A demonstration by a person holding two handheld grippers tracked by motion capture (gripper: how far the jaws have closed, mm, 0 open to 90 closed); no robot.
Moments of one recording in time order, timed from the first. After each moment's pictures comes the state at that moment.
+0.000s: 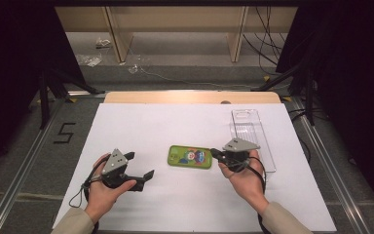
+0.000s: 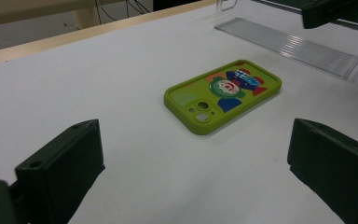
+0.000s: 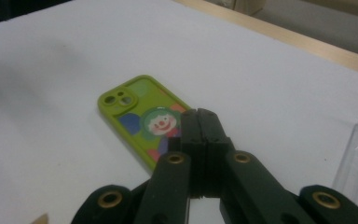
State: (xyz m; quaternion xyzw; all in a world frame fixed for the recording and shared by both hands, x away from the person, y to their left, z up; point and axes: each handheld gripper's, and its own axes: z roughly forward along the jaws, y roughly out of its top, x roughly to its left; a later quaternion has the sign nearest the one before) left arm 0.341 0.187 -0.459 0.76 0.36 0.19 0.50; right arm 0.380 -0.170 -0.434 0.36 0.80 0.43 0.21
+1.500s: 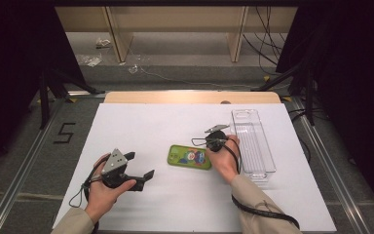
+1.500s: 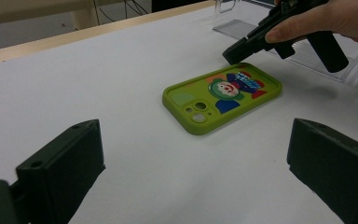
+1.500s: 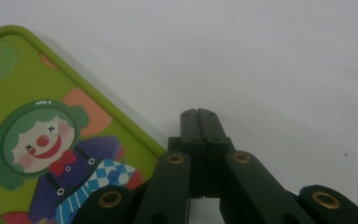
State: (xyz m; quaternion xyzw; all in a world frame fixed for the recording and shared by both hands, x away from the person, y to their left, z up) left arm 0.341 0.187 -0.459 0.76 0.36 0.19 0.51; right arm 0.459 -0.136 -0.480 0.46 0.82 0.28 0.19
